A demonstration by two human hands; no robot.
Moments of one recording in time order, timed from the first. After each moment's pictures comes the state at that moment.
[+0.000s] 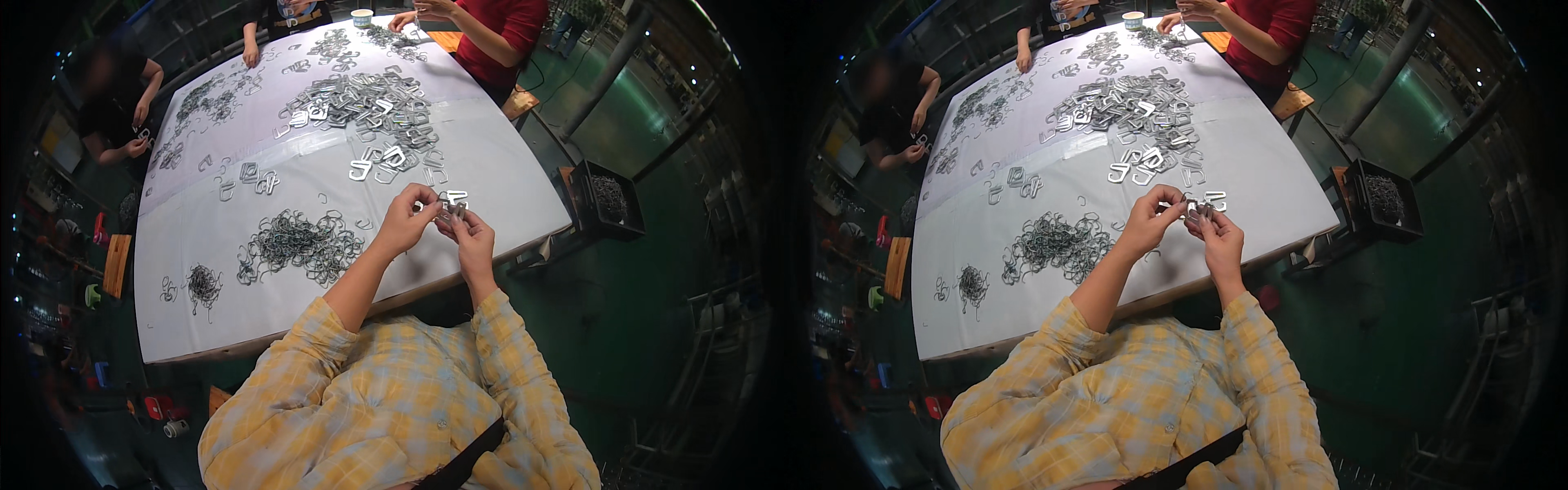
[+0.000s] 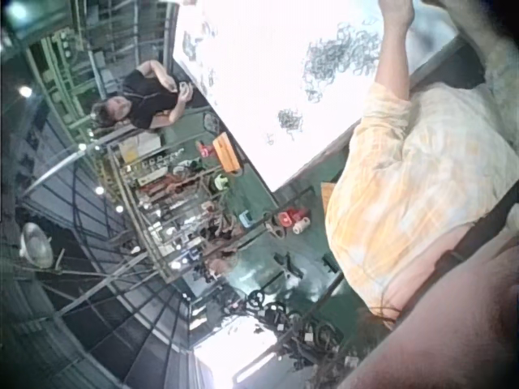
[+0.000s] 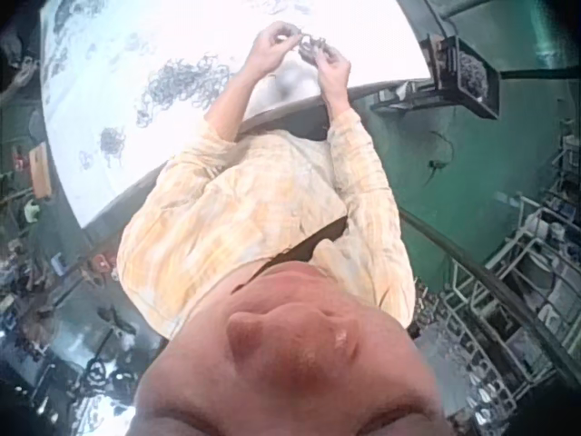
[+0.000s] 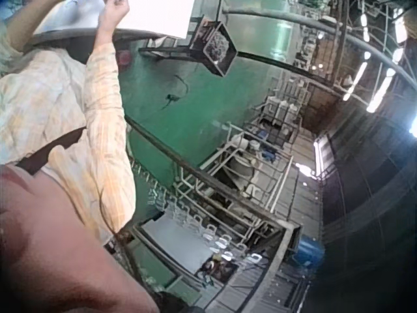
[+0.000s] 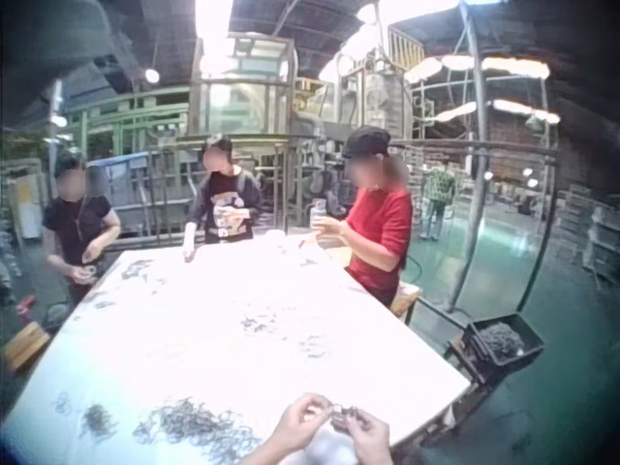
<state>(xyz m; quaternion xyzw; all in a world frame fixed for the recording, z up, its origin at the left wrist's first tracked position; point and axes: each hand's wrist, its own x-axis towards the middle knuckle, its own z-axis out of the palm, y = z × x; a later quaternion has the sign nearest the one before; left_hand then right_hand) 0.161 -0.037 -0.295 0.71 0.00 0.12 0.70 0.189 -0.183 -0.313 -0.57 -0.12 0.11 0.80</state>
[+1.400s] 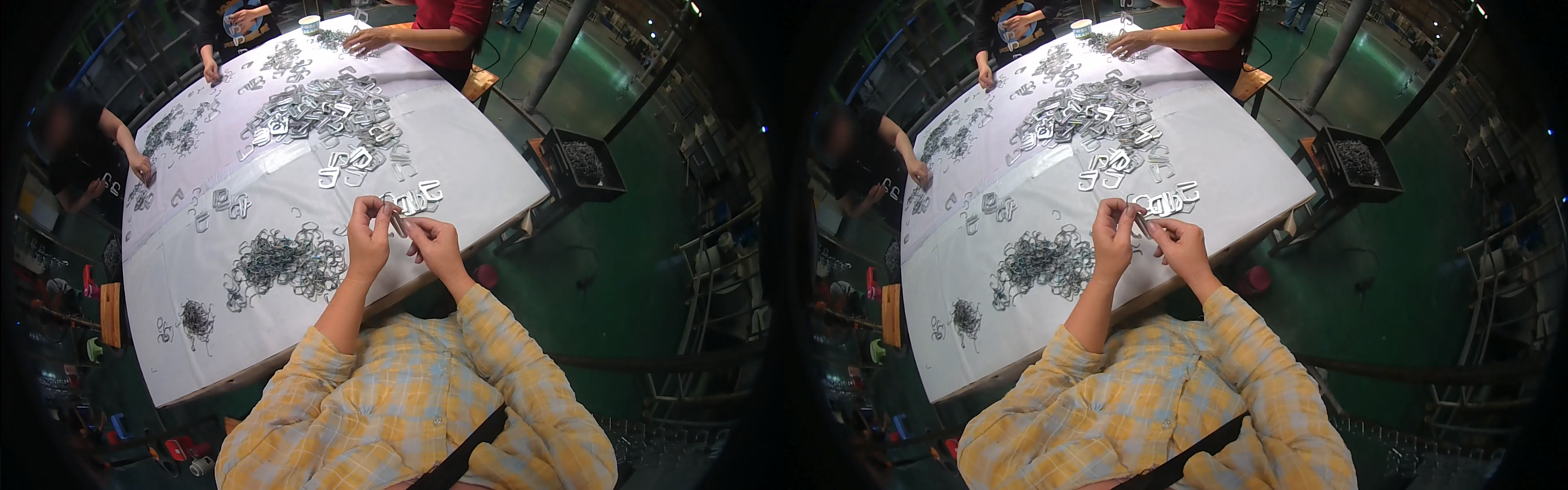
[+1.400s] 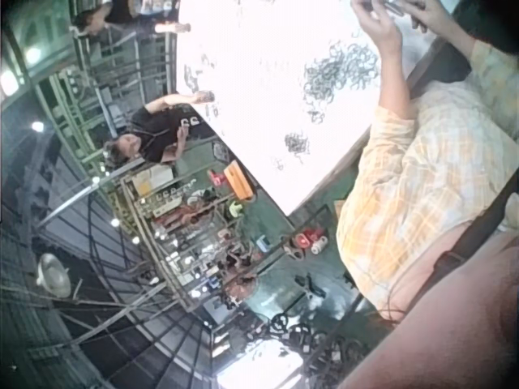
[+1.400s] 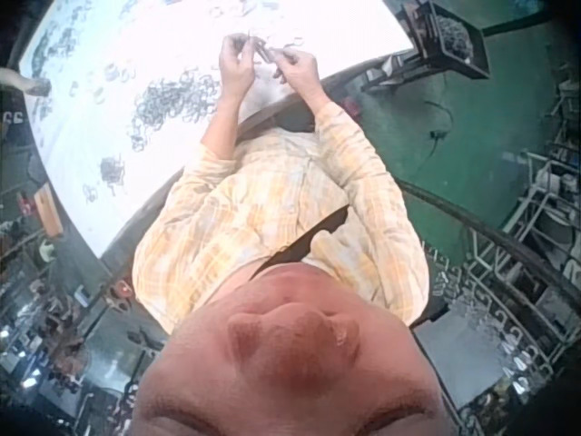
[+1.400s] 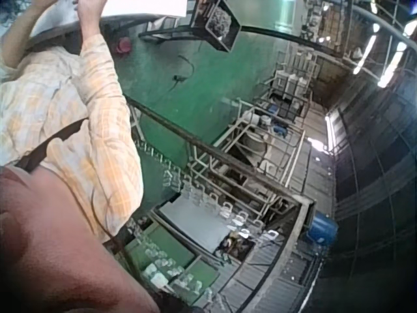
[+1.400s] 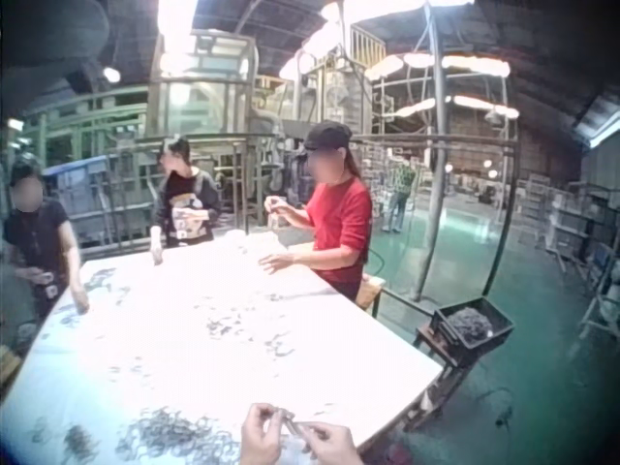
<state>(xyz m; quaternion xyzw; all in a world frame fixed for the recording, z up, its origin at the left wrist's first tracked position) 0.129 -0.041 -0.303 0.65 0.01 0.26 0.71 0.158 -0.174 -0.298 -0.68 -0.13 0.14 0.70</state>
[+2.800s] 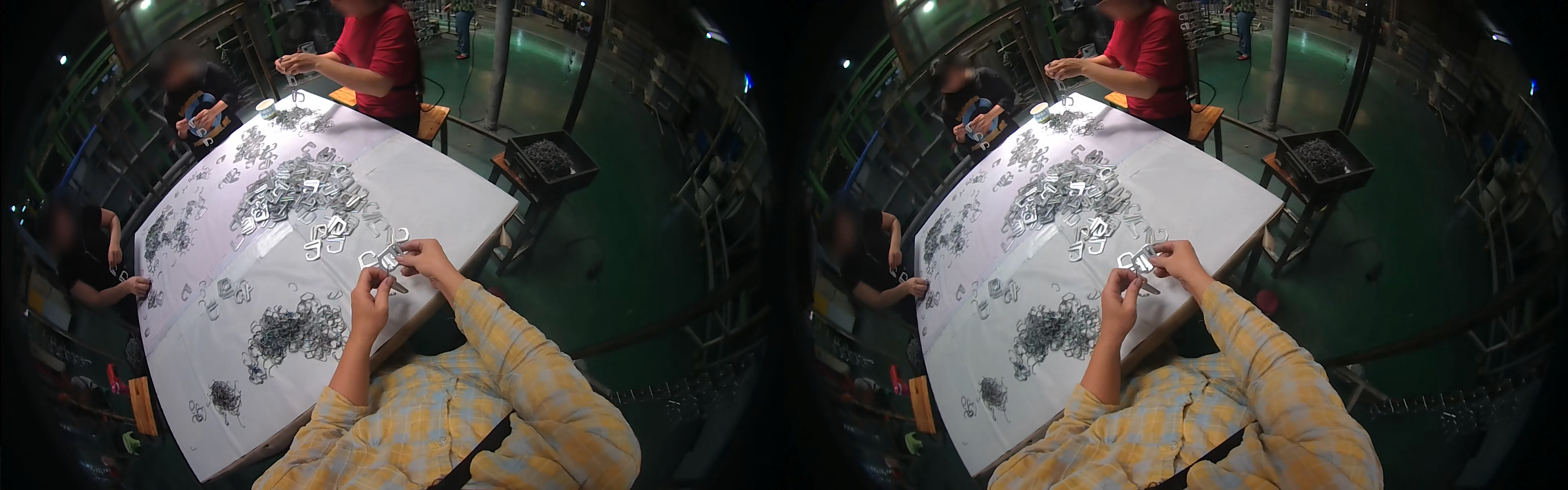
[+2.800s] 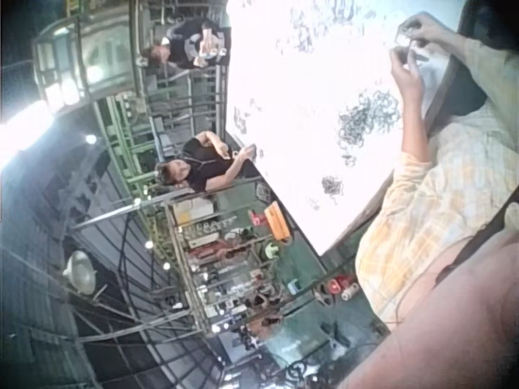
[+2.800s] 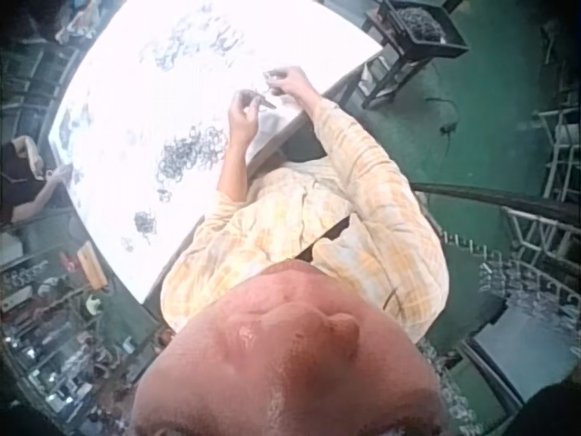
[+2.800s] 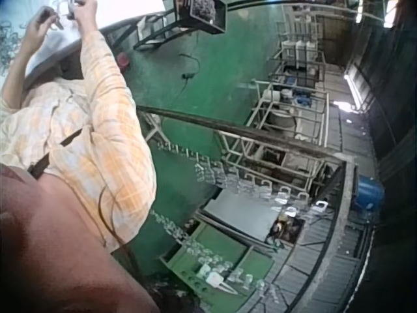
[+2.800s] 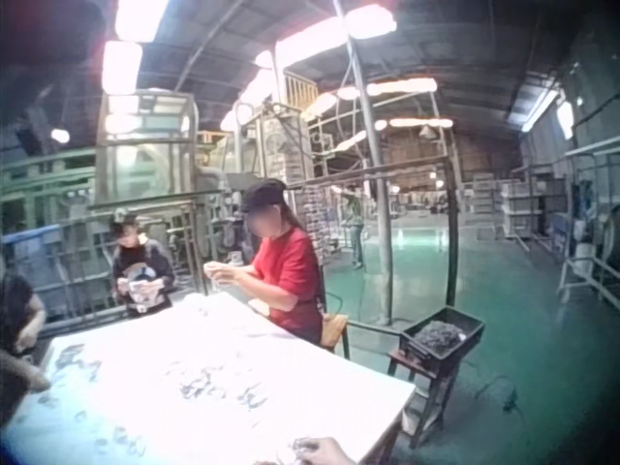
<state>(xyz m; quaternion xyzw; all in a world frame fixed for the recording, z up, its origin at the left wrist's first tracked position) 0.120 -0.054 -0.309 0.76 -0.03 0.16 0.63 0.216 -0.190 -0.313 -0.64 0.00 0.21 0.74</state>
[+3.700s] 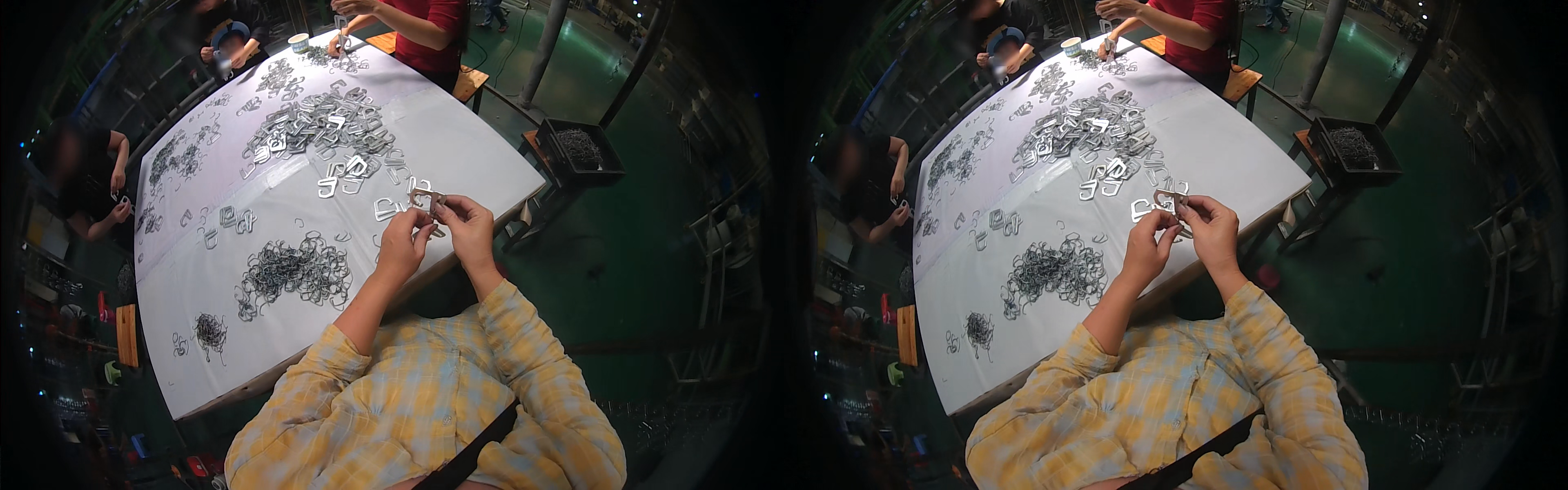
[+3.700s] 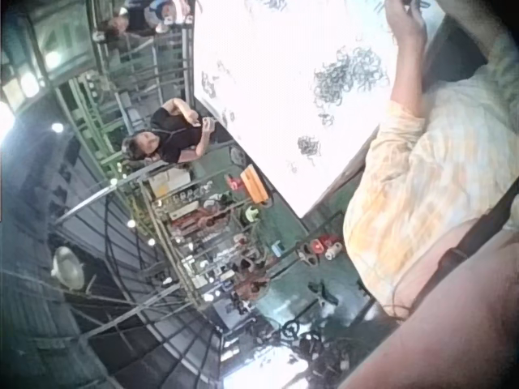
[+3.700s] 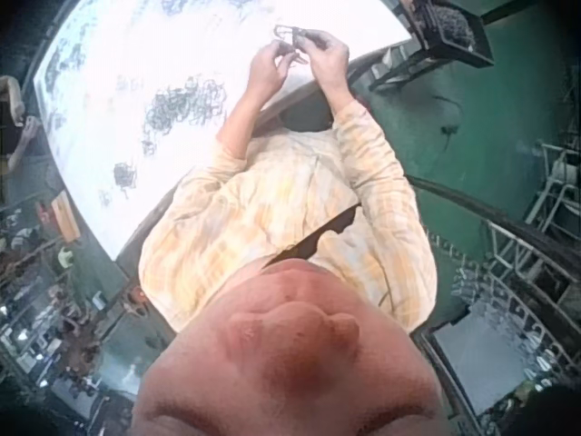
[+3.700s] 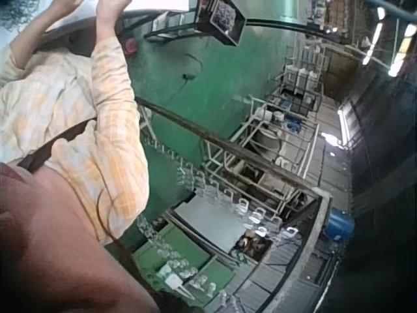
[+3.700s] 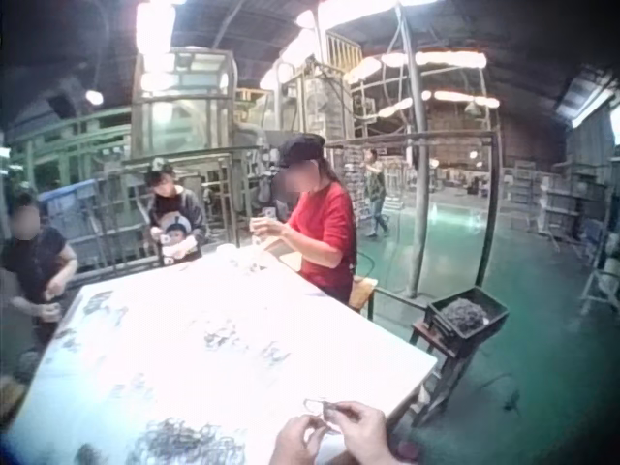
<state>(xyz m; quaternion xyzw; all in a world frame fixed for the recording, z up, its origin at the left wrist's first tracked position) 0.132 -0.083 -0.297 0.83 -0.07 0.22 0.50 0.169 -0.207 -0.279 -0.64 -0.11 -0.02 0.76</state>
